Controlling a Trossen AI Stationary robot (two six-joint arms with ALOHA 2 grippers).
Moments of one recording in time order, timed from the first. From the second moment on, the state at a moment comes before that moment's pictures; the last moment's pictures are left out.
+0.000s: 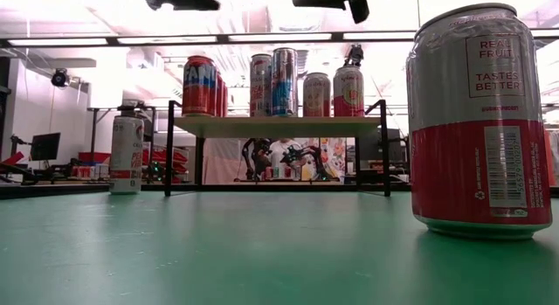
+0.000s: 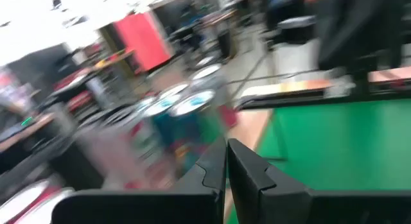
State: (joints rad) left arm -0.10 0.96 0.74 0.14 -0.65 0.29; right arm 0.10 1.38 1.06 0.11 0.47 0.05
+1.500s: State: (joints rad) left arm -0.17 0.78 0.73 -0.12 -0.44 -0.05; right arm 0.41 1.60 1.52 -1.25 -0.22 1.22
